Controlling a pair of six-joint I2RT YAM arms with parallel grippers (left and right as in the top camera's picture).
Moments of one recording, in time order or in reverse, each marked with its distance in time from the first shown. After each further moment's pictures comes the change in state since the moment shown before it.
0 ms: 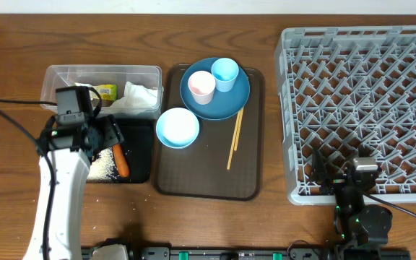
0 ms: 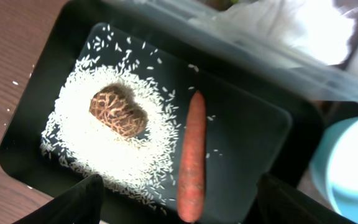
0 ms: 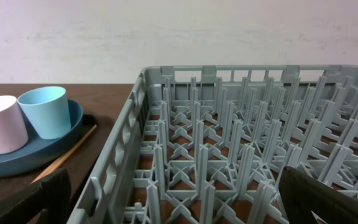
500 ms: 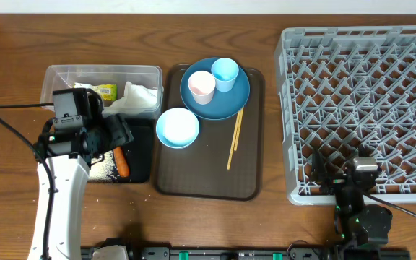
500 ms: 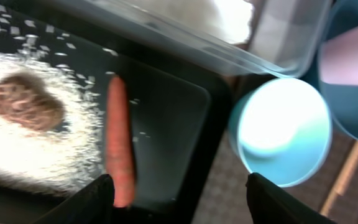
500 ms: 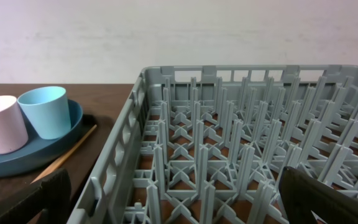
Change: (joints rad) left arm 0.000 -0.033 0.000 -0.010 0.281 -0.008; right arm 0.000 0.000 0.000 0.000 0.000 0.000
